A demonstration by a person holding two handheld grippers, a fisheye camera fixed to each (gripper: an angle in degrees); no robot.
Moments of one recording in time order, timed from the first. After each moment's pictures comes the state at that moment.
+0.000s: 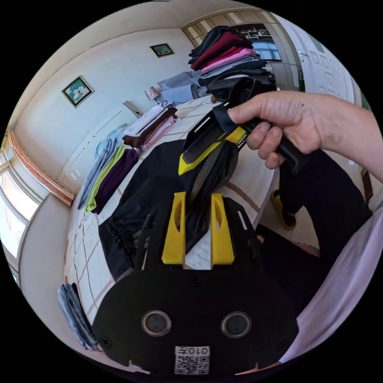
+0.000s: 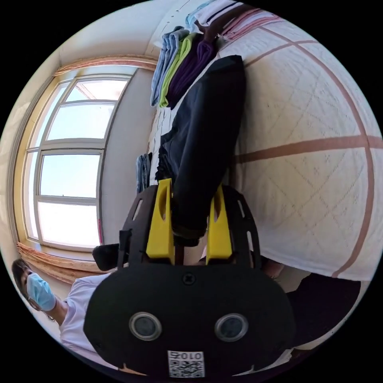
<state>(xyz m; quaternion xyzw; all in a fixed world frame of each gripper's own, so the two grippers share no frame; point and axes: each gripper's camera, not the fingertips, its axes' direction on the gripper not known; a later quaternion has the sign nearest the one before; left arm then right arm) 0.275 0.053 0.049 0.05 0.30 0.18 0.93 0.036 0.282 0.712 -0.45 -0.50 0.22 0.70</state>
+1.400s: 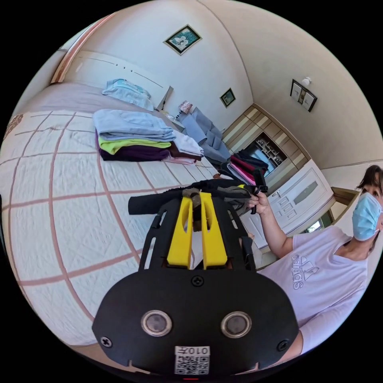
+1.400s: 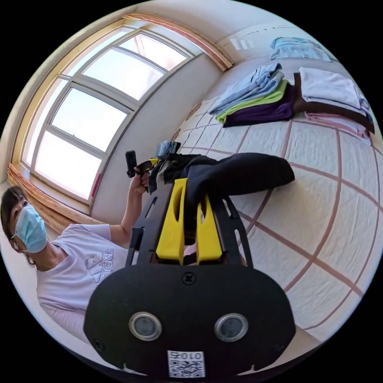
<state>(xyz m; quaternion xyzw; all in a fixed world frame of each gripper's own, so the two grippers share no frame) -0.258 -0.113 0.344 -0.01 0.62 -0.20 0.76 -0.073 0.069 0.767 -0.35 -0.59 0.01 0.73</state>
